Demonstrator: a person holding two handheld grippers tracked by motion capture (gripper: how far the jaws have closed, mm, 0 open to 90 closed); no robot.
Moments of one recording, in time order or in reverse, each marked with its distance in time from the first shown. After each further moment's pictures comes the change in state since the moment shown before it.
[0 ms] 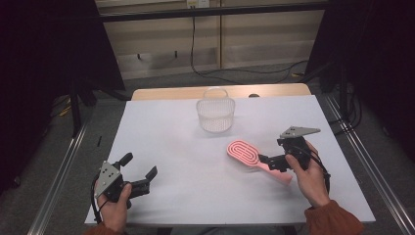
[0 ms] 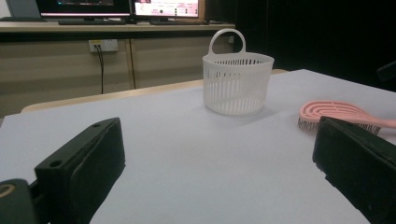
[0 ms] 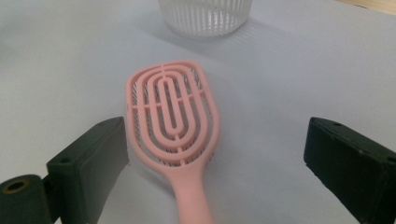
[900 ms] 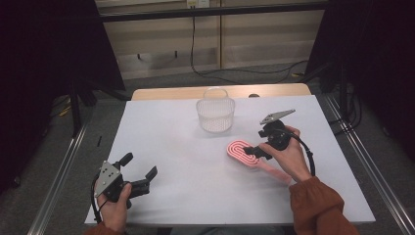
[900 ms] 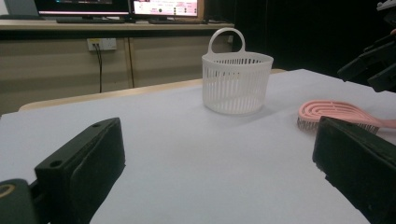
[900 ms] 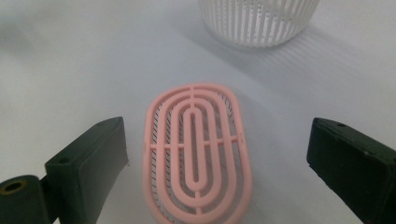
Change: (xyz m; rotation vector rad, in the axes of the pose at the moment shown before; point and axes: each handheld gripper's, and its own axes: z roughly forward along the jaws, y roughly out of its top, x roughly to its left) left arm 0.001 -0.001 0.000 0.004 -0.006 -0.003; right arm -0.004 0.041 0.046 0.128 0.176 -0.082
